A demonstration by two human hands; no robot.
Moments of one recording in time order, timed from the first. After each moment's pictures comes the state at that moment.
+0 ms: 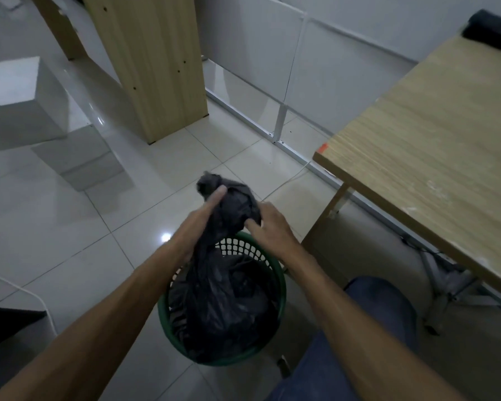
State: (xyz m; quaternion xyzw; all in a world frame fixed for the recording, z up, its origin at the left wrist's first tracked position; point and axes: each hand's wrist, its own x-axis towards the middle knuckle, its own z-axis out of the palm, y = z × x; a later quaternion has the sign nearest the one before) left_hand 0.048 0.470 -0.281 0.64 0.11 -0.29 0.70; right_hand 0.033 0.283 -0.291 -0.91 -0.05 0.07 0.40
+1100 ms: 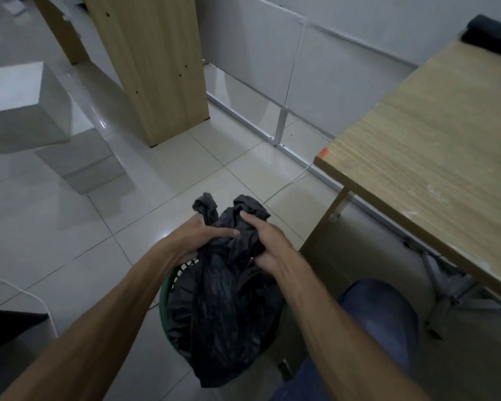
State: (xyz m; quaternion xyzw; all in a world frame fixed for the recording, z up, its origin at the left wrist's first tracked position) left_hand 0.052 0.480 -0.281 0.65 0.12 -0.33 0.67; right_hand 0.032 0.313 -0.295 -0.44 0.31 0.25 0.81
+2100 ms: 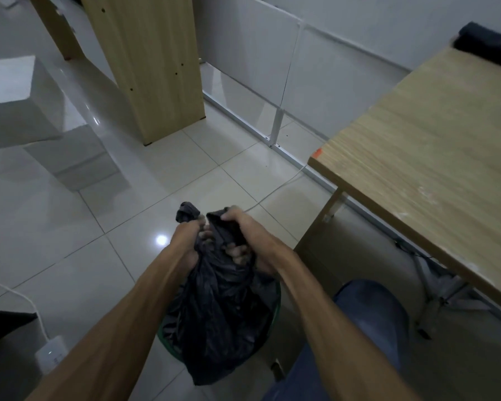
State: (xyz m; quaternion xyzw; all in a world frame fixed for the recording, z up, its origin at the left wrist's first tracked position) left_hand 0.053 0.465 -0.313 0.51 0.36 -0.21 0.75; right_hand 0.021 0.315 -0.257 -0.62 0.07 0.33 0.71
